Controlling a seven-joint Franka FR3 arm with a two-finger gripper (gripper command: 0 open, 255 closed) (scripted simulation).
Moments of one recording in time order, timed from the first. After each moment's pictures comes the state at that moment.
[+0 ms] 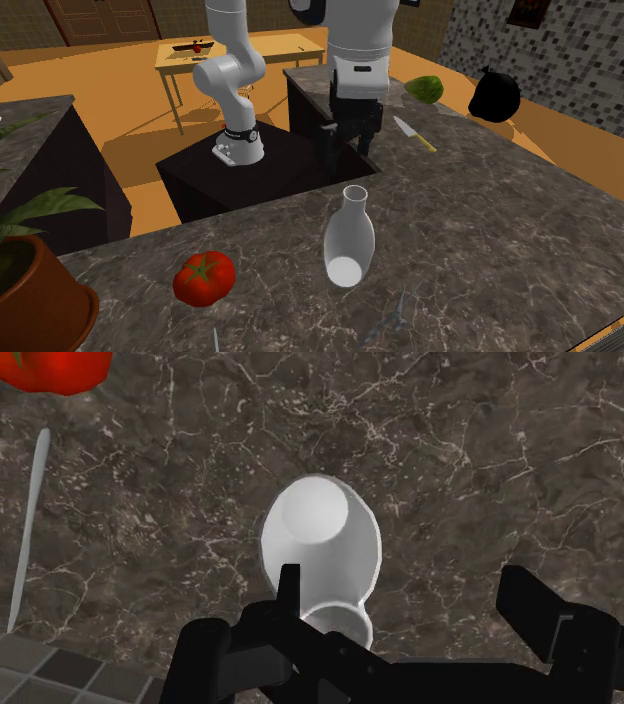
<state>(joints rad) -0.13 0.18 -0.28 -1.70 0.07 1.85 -0.22</state>
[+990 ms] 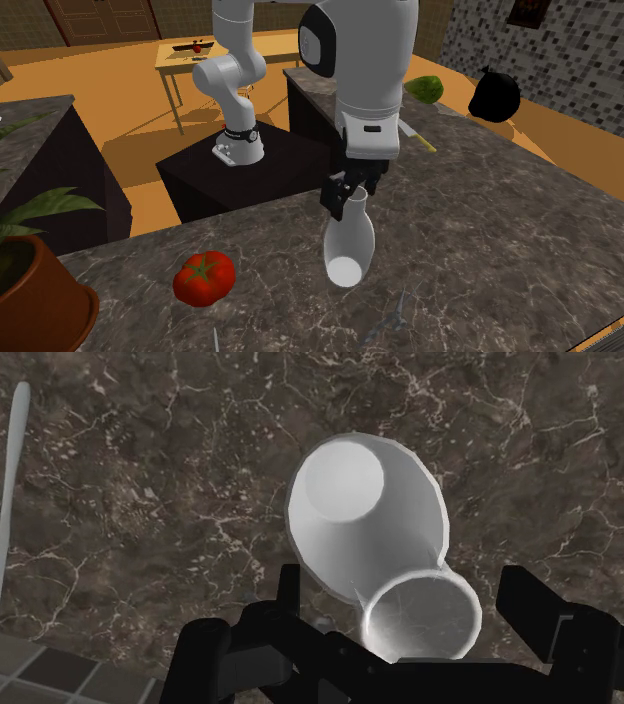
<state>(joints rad) -0.18 0.37 -0.28 -1.59 0.12 1.92 -0.27</state>
